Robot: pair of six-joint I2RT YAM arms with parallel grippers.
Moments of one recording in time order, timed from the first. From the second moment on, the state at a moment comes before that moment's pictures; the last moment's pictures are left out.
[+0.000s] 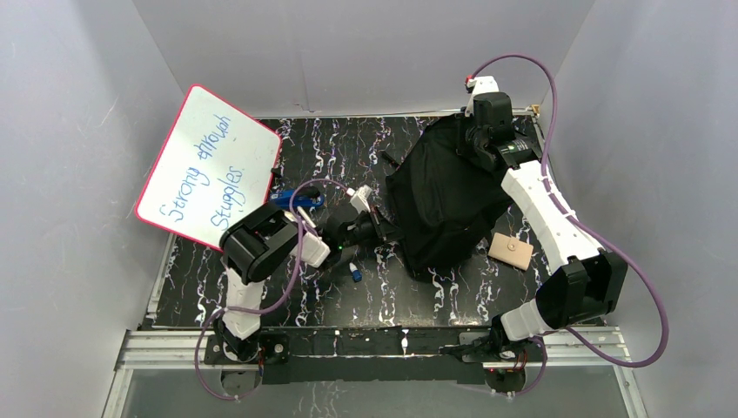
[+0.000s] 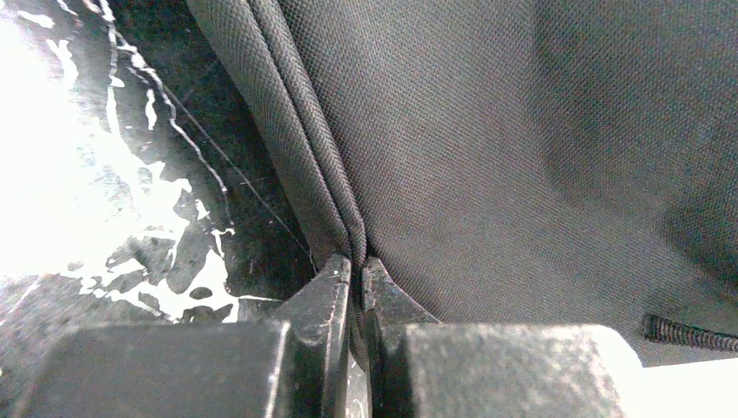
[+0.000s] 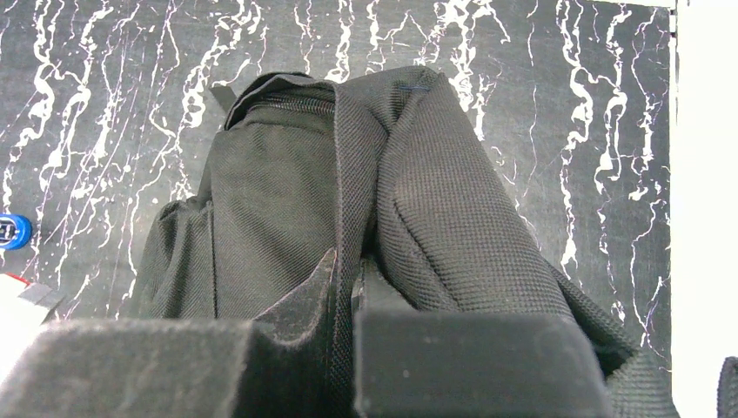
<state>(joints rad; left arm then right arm) -0.76 2.02 0.74 1.00 0.31 -1.08 0.32 1.46 1.46 -0.54 0.15 0.10</state>
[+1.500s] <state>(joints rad) -0.55 1.61 1.05 -0.09 -0.08 -0.51 0.20 1.62 1.26 -0.43 0.02 0.25</state>
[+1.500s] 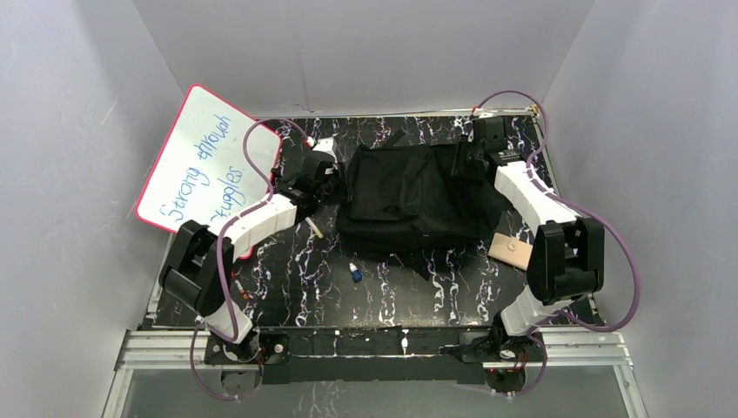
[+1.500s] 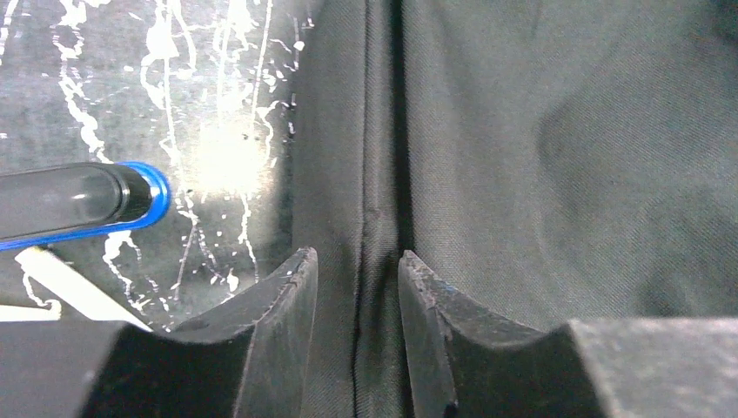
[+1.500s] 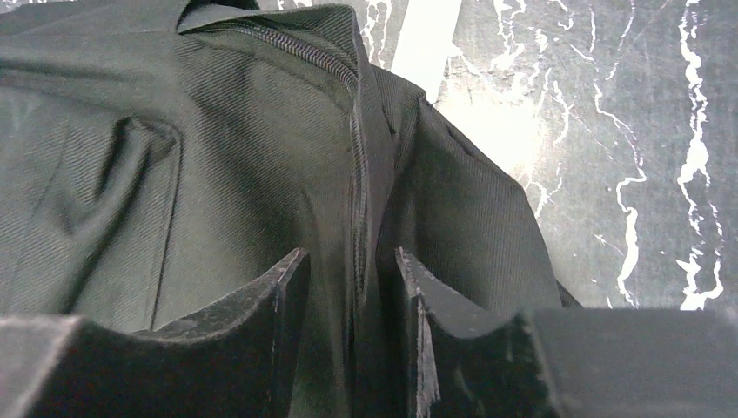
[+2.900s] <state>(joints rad) -0.53 1.33 1.10 -0.58 -0.32 -0.52 0.61 1.76 1.72 -0.79 0.28 0.34</state>
